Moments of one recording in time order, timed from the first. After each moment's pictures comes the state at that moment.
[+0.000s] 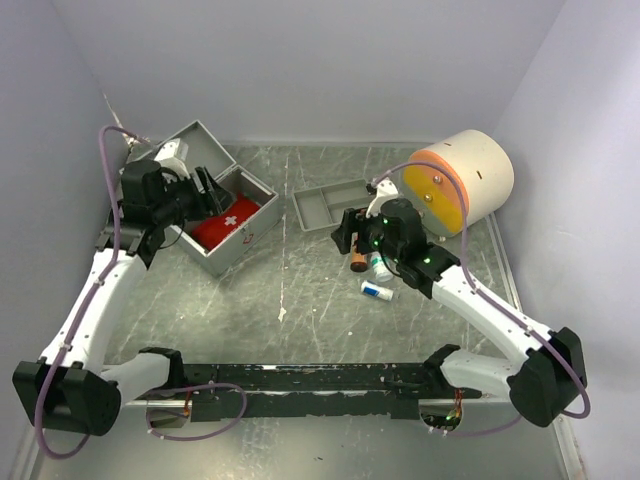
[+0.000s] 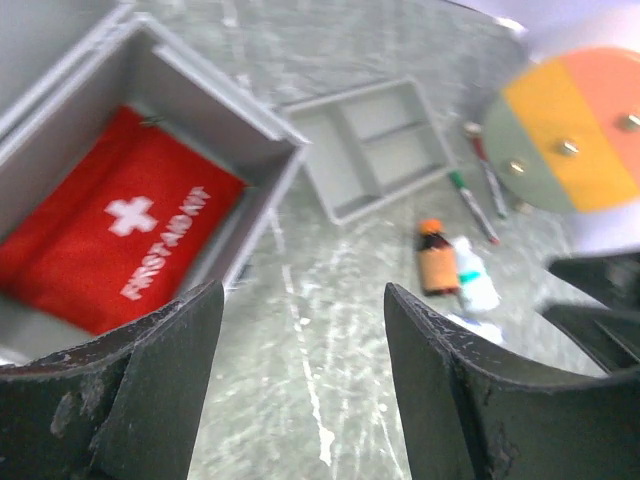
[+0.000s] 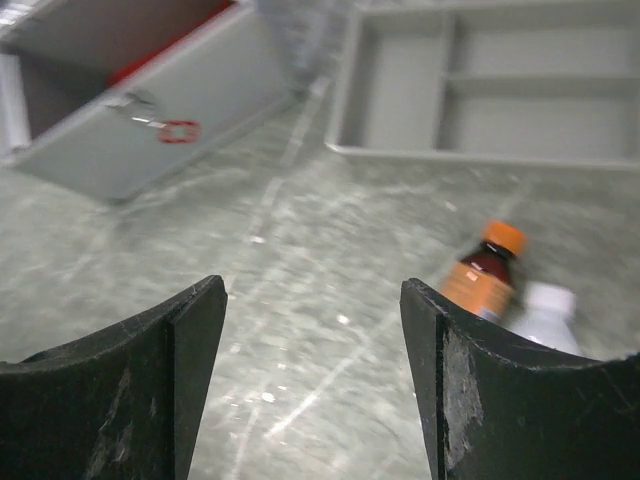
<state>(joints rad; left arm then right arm) -0.13 1.12 1.06 -0.38 0.28 -0.41 0.60 1.11 0.84 -0.11 -0.05 0.32</state>
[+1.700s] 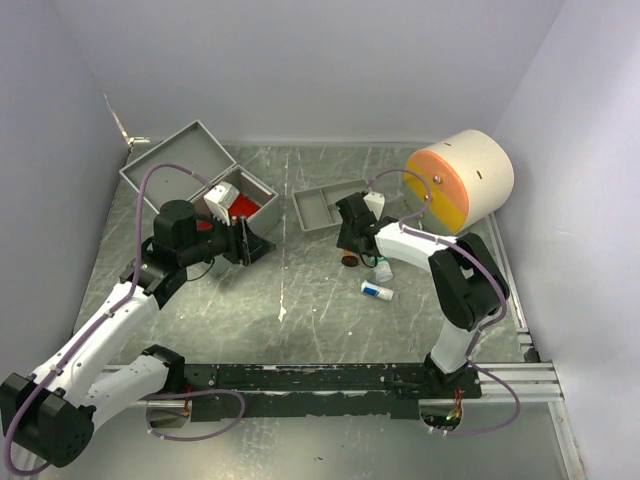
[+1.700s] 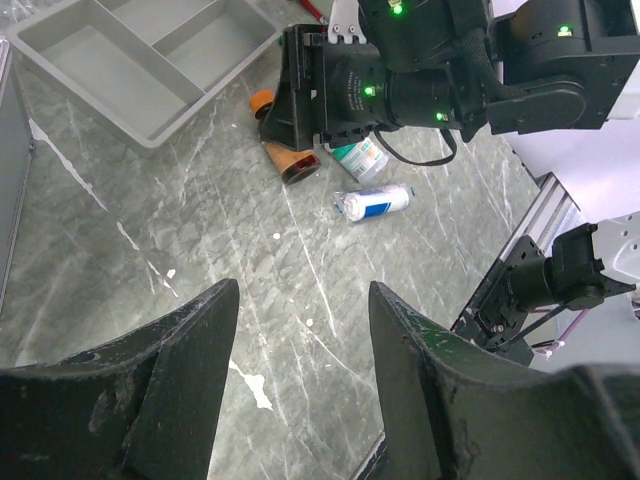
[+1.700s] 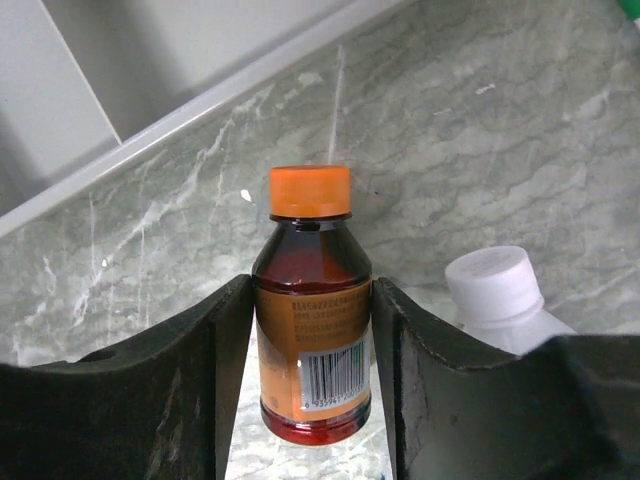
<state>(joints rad) -0.43 0.94 0.77 -0.15 0.50 -0.34 0.56 1.75 1.04 -0.27 0.36 0.69</state>
